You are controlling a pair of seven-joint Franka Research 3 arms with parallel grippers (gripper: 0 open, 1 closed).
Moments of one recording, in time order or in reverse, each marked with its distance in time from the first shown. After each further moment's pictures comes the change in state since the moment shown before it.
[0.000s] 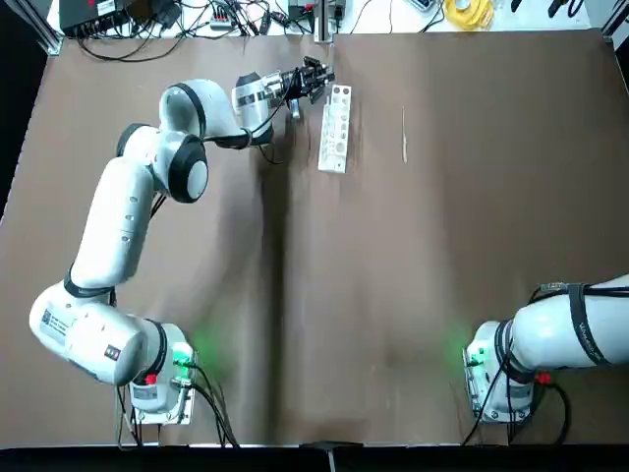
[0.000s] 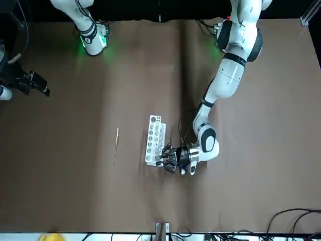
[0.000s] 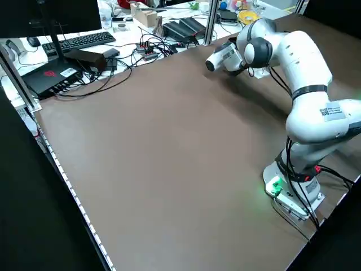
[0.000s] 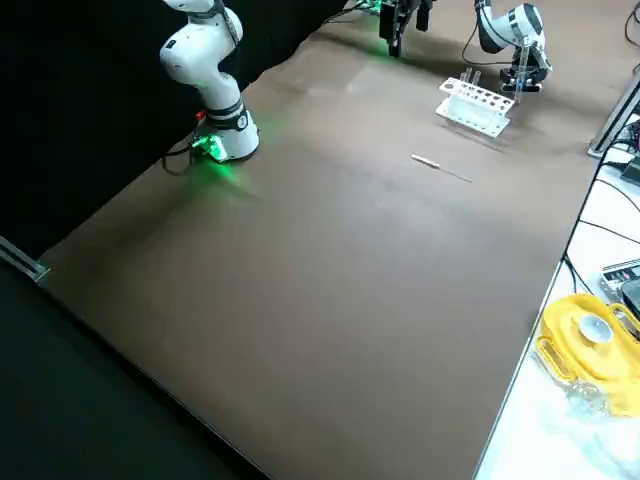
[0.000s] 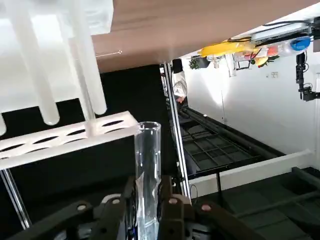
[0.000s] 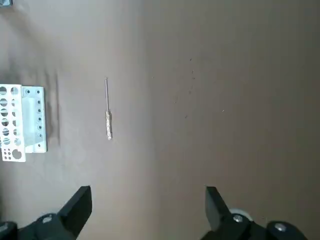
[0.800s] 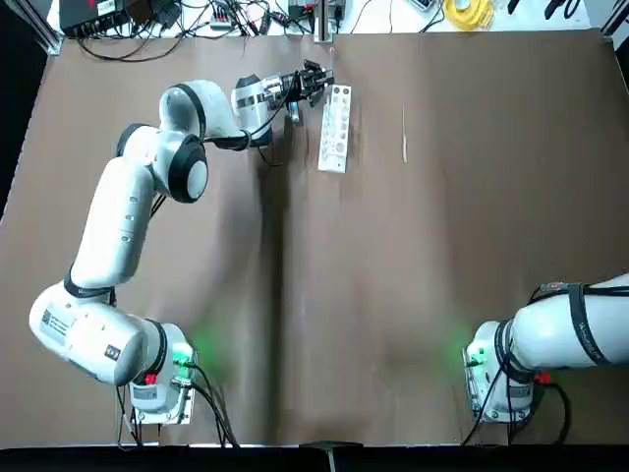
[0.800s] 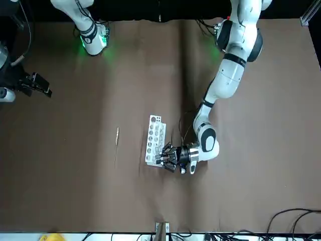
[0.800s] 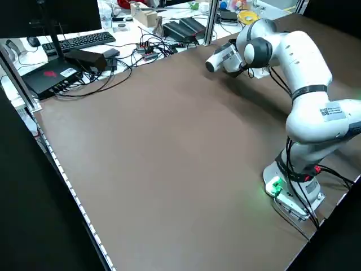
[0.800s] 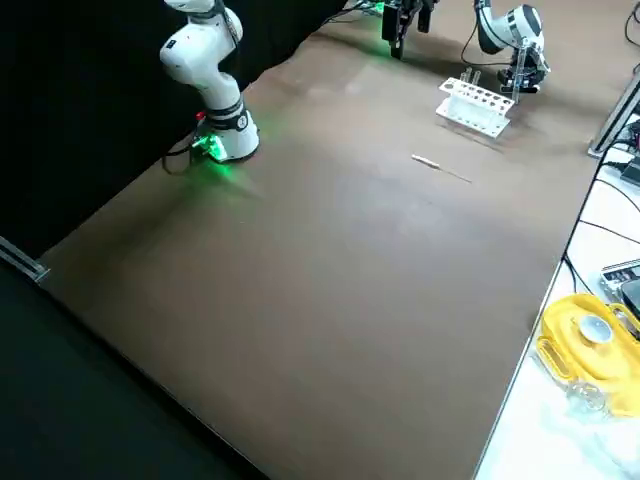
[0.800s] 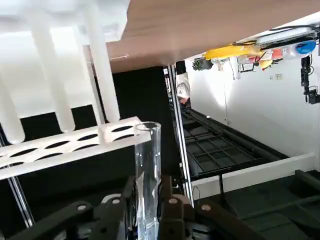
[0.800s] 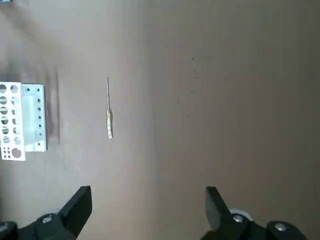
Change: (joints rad) left arm 0.001 0.001 0.002 -0.013 0.009 -0.010 -0.001; right arm 0.004 0.009 0.005 -0.001 0.000 0.003 -0.001
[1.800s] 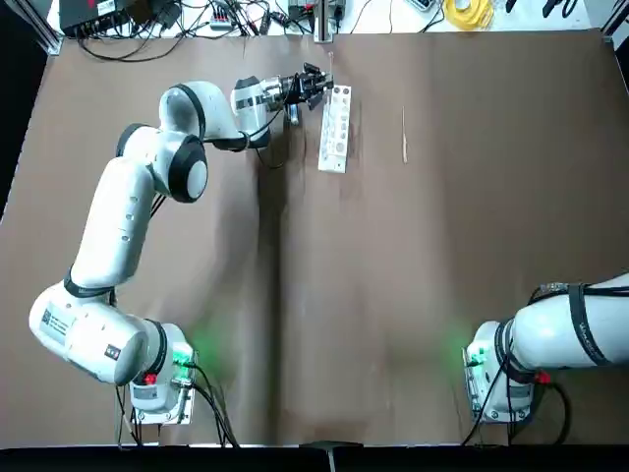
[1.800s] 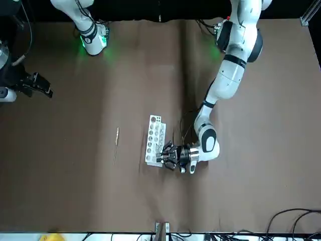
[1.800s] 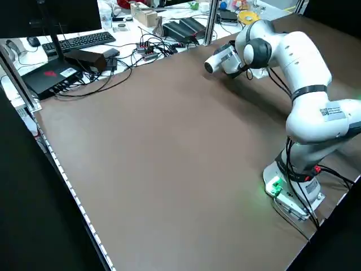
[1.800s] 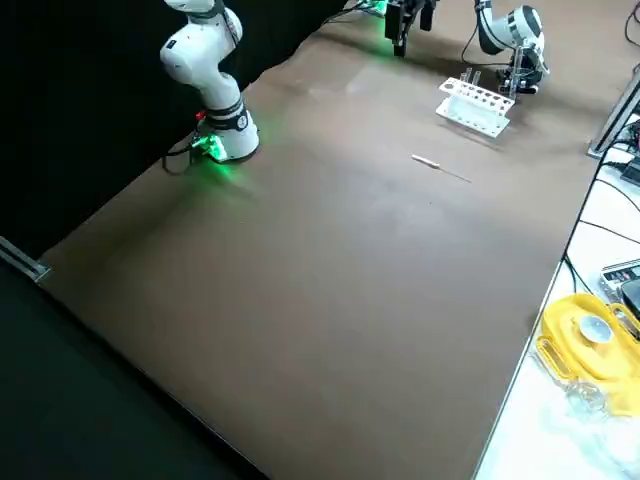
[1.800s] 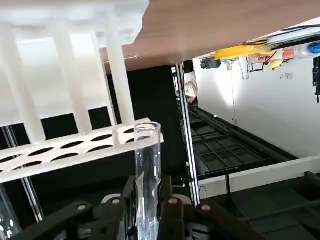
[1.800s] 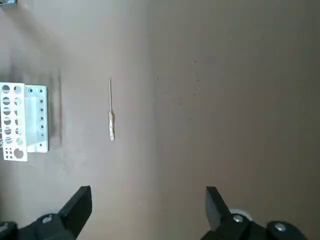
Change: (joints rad) left arm 0.007 0.007 0.004 -0.003 0.032 -0.037 -0.013; right arm 0.009 0.000 0.002 0.001 0.000 0.010 0.000
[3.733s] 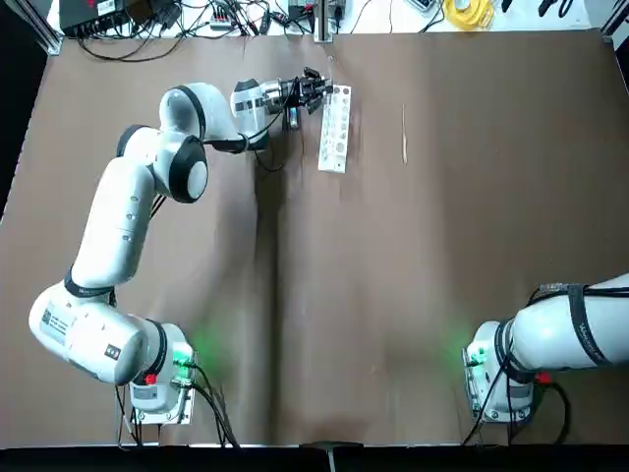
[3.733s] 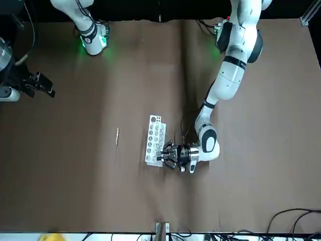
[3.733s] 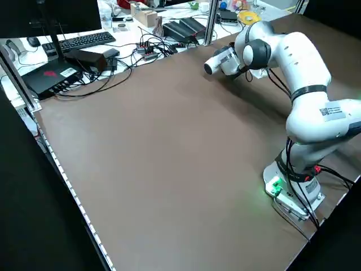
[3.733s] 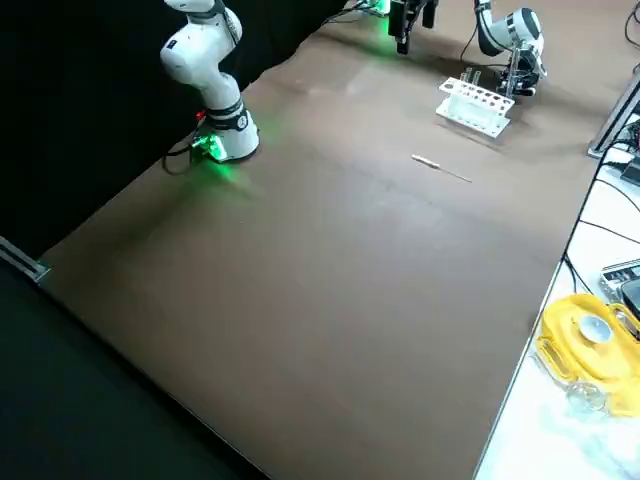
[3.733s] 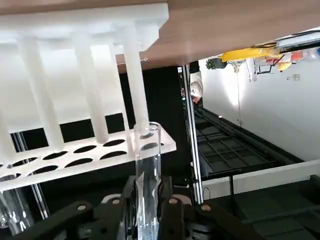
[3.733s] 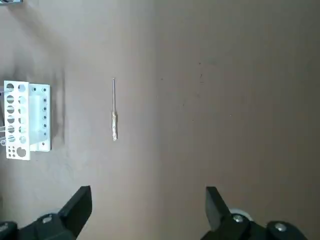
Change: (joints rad) left arm 0.003 0.011 0.001 -0.003 0.018 -0.023 -0.010; right arm 0.015 0.000 0.001 0.000 0.000 0.007 0.000
